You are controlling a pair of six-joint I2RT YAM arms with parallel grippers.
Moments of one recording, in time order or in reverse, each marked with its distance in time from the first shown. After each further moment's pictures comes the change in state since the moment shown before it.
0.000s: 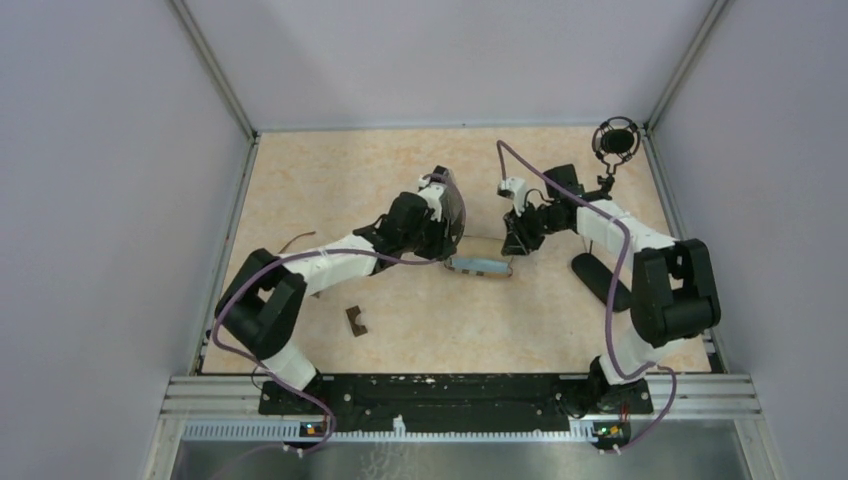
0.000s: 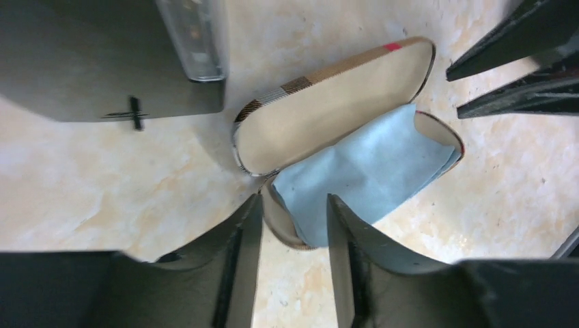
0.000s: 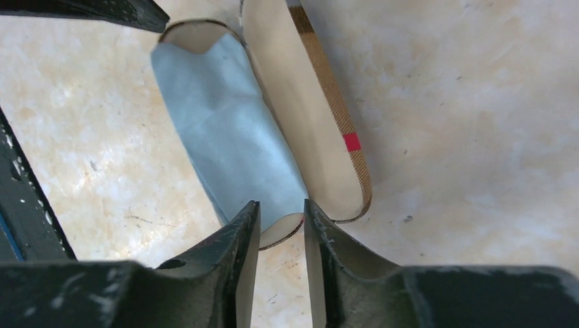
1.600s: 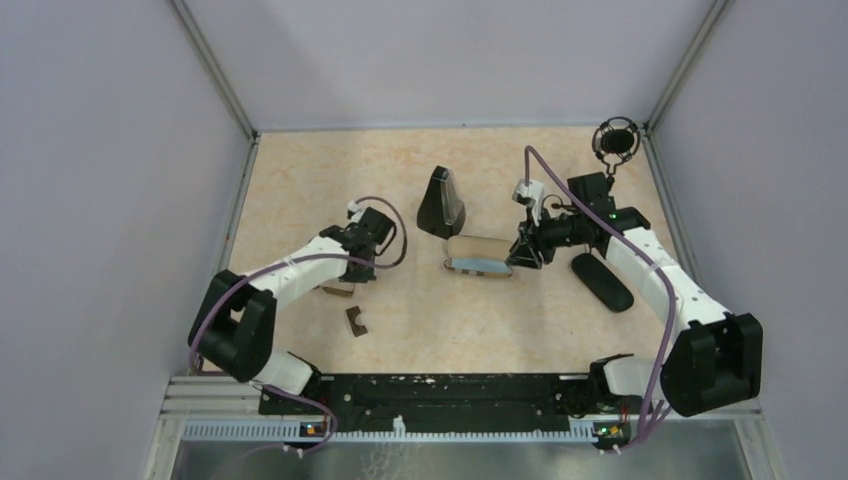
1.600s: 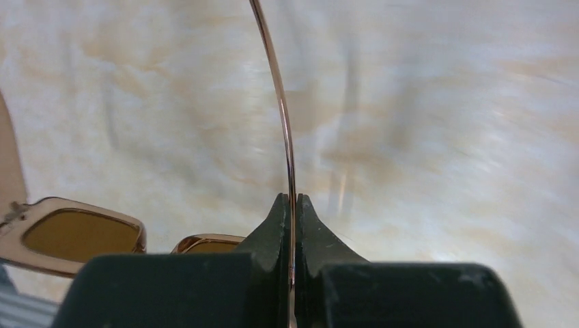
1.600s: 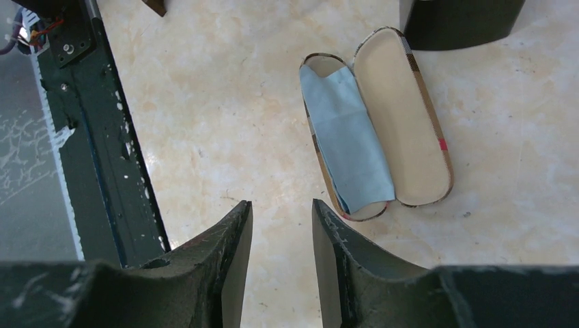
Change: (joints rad) left arm 0.204 -0.173 -0.083 -0.725 -0.615 -0.095; right arm 0.000 -0.370 -0.079 -0.128 -0.172 0.005
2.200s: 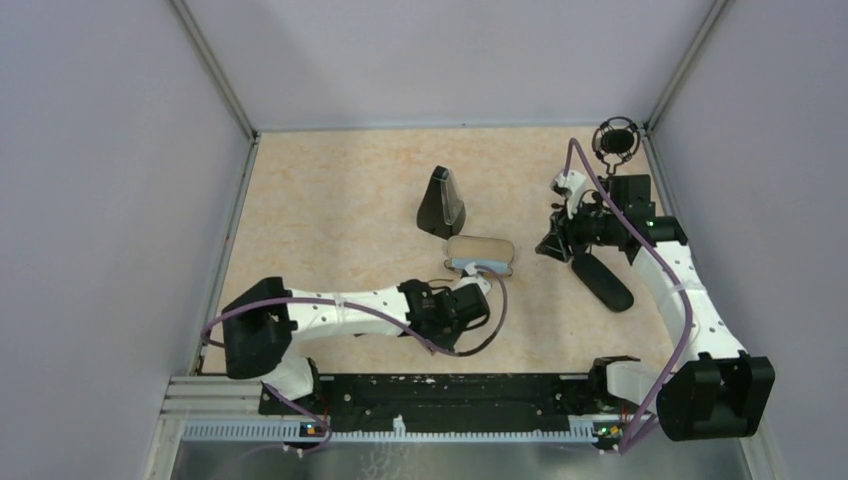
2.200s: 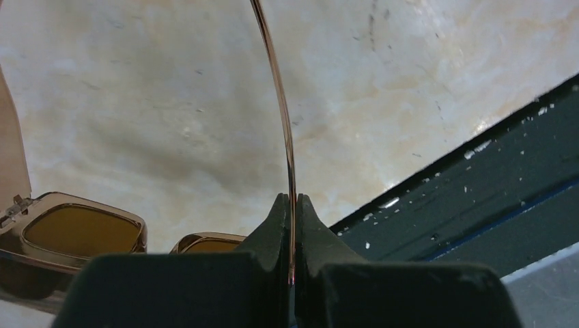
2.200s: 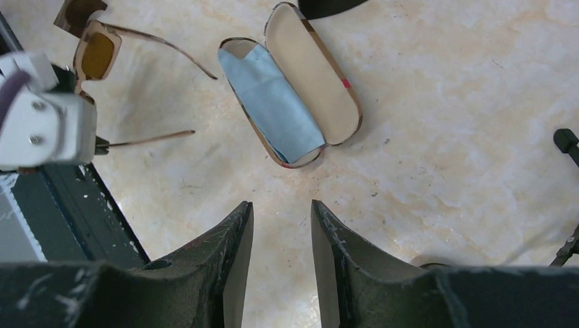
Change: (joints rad) left arm -0.755 0.037 0.164 -0.010 0.212 -0.105; right arm -0.194 -0.152 0.001 -0.079 0.092 0.021
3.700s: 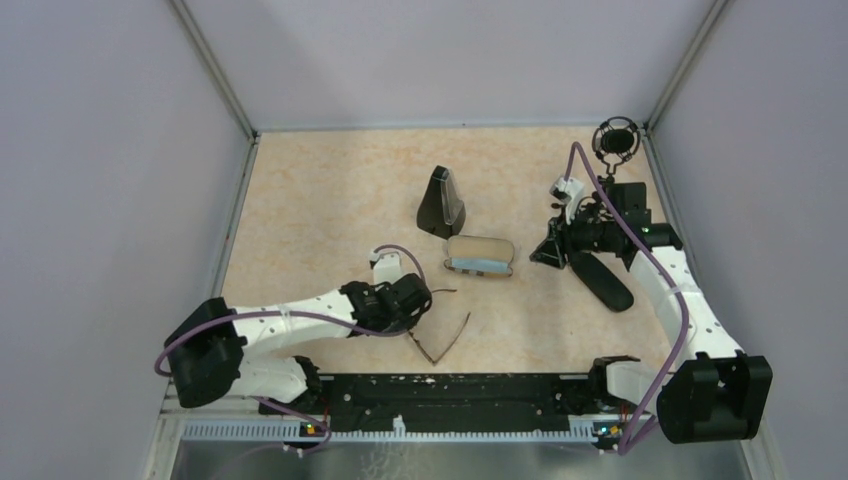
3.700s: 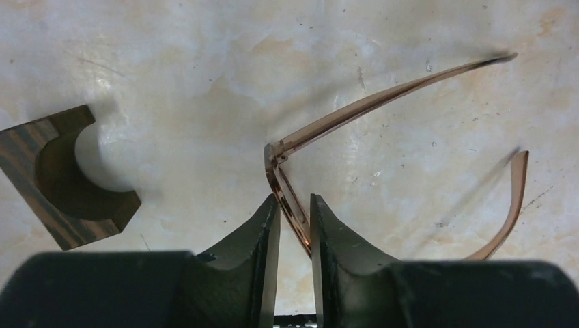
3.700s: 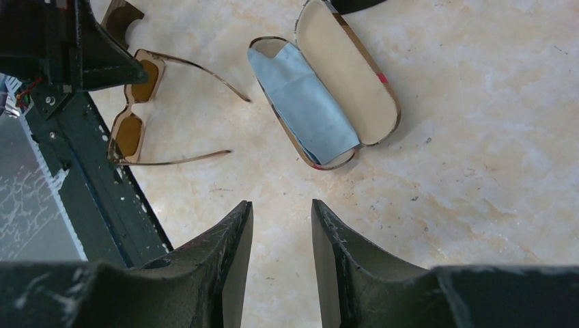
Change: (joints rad) left arm 0.177 -0.302 -0.372 0.090 -0.192 -0.561; right arm 0.000 -0.013 -0.073 0.042 -0.071 0.080
